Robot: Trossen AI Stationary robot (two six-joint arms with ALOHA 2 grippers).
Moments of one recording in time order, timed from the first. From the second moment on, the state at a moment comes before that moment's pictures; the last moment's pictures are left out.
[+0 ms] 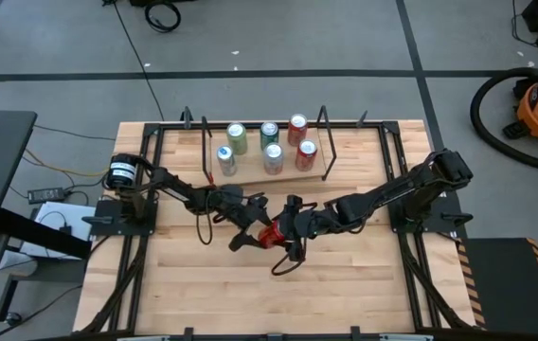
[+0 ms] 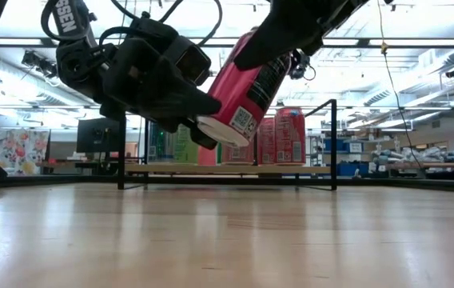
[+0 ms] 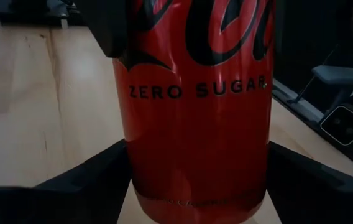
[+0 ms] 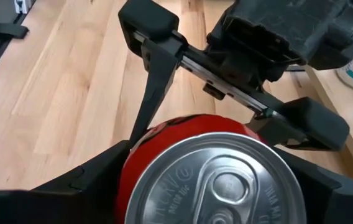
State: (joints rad) left arm 0.01 1.84 0.66 0.87 0.52 -0.03; right arm 0.29 1.64 1.07 -0.09 0.27 0.13
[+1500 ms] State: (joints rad) left arm -0.22 1.39 0.61 0.36 -0.19 0.15; right arm 0.29 1.64 1.14 -0.30 0.20 0.21
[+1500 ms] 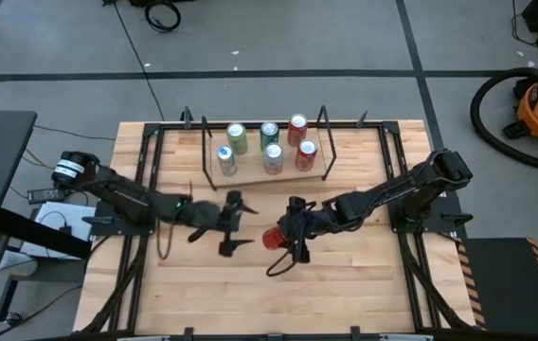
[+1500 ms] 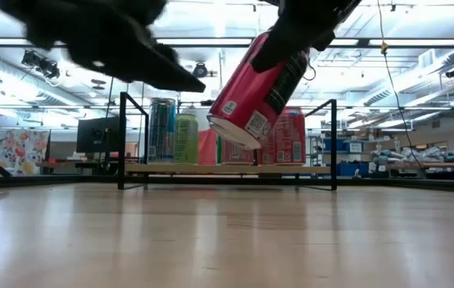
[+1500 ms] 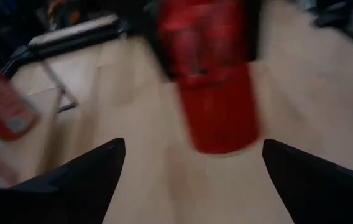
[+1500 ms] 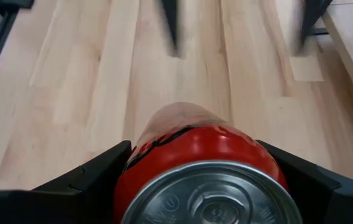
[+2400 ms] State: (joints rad) left arm -0.54 1.25 0.27 0.58 -0.58 0.06; right arm 0.04 1.87 1.61 -0.56 0.10 0.00
